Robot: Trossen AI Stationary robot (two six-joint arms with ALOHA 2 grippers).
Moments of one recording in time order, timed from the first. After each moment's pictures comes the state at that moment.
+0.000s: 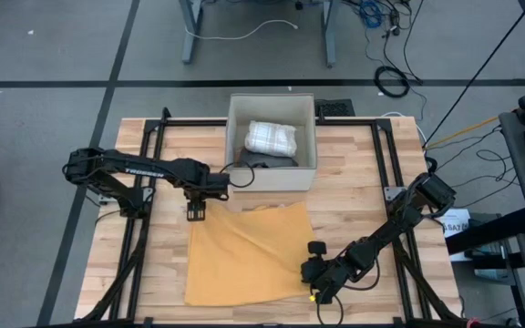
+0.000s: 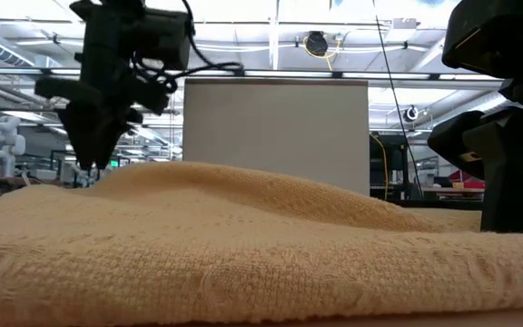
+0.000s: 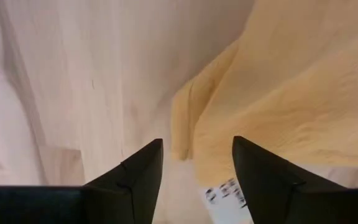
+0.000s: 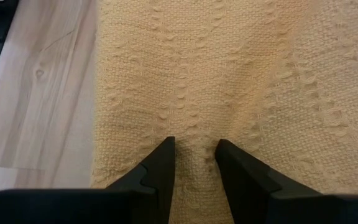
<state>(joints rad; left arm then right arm) 0.08 1.48 0.95 -1.10 -0.05 -0.02 0.70 1.84 0.89 -0.07 0.29 0.61</state>
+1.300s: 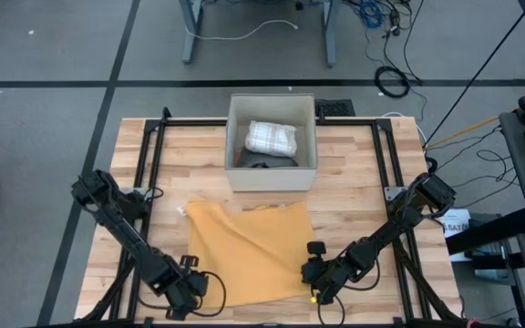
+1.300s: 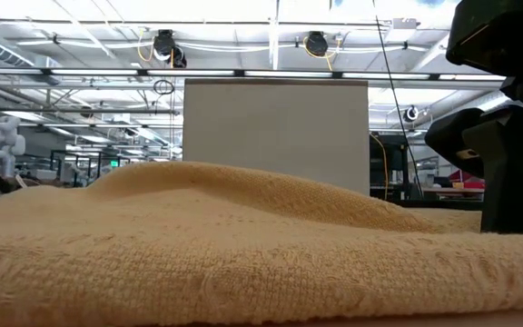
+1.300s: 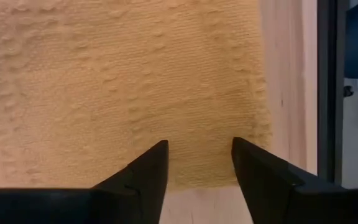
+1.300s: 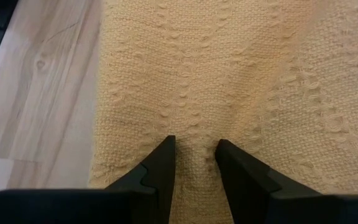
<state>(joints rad) -0.88 1.71 0.99 -0.55 0.02 -0.78 0.69 1.84 0.89 -0.07 0.29 0.56</state>
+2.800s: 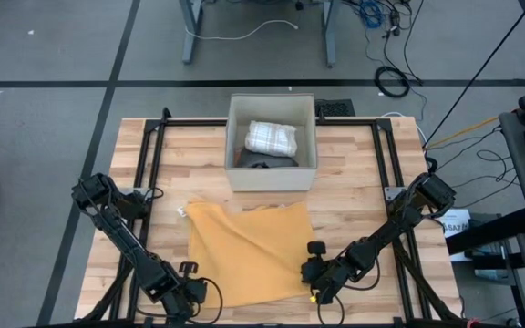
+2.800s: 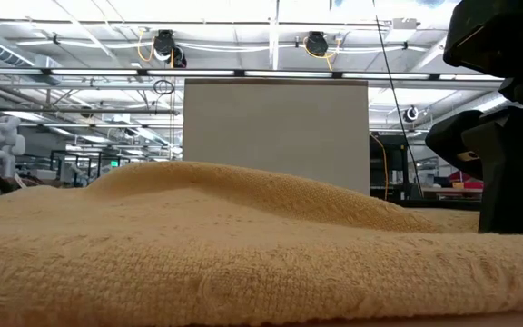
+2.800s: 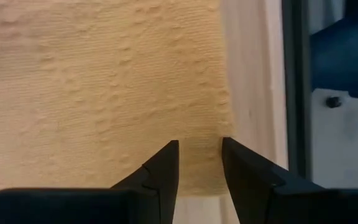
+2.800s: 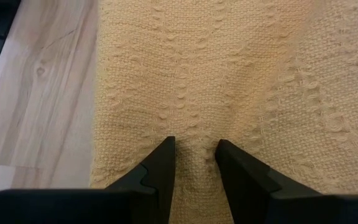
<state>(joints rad) -0.93 1.73 1.02 -0.51 -0.01 -0.83 0.69 1.84 0.89 -0.05 0.29 0.58</state>
